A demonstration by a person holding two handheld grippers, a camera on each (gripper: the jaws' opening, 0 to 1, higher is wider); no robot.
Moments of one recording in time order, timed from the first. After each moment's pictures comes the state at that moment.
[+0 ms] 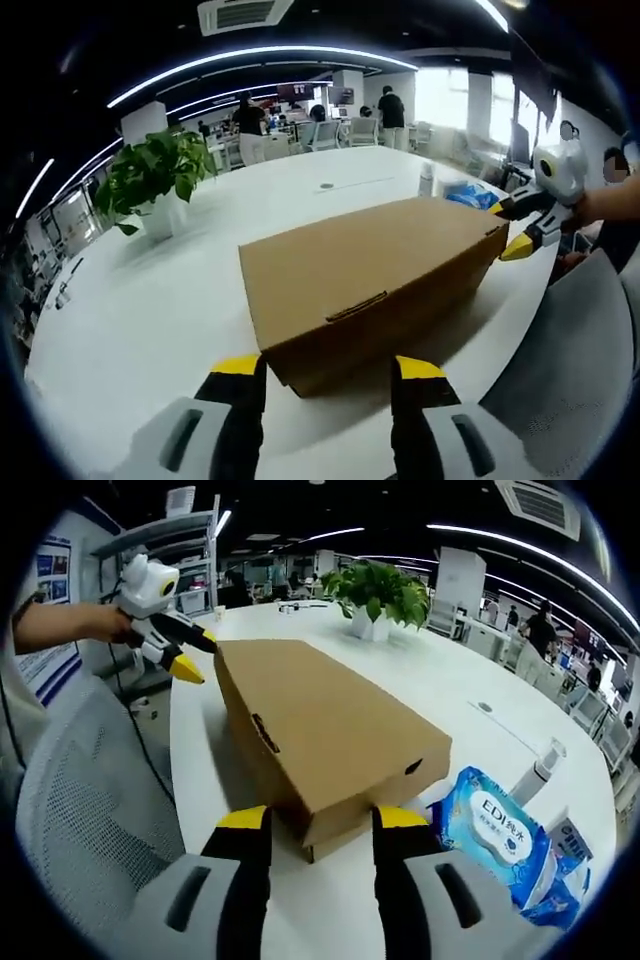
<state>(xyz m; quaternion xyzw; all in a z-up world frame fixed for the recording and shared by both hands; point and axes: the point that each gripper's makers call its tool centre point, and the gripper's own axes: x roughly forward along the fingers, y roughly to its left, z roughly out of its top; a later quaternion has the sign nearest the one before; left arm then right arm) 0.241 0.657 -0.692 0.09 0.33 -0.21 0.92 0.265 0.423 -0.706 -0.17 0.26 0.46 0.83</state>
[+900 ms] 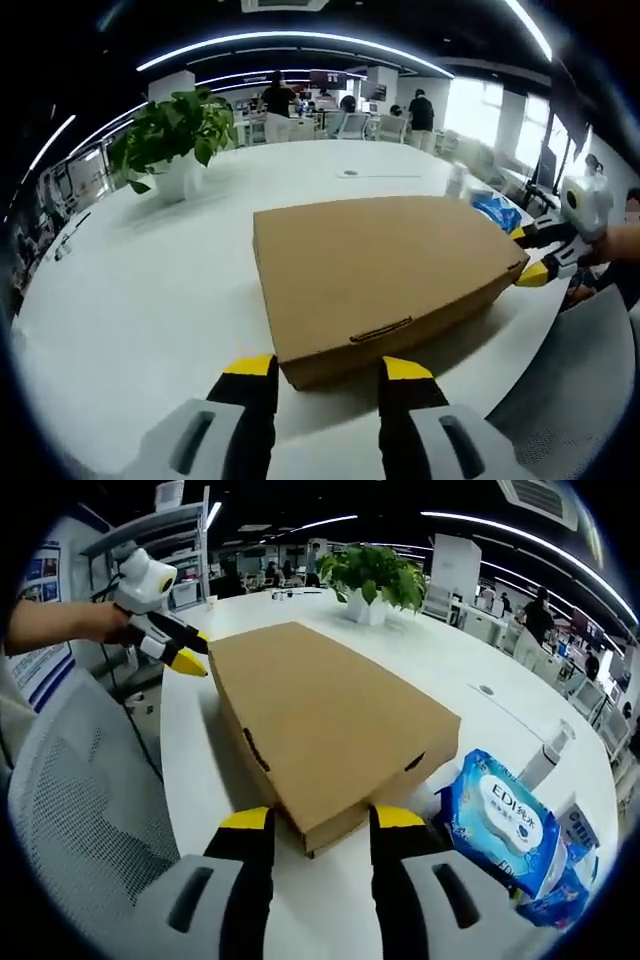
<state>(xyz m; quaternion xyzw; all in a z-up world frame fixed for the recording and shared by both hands) 0.252 0.666 -0.716 0.03 0.36 -0.16 0.92 0.268 0.424 -0.725 -0.17 0.29 0.44 0.83</state>
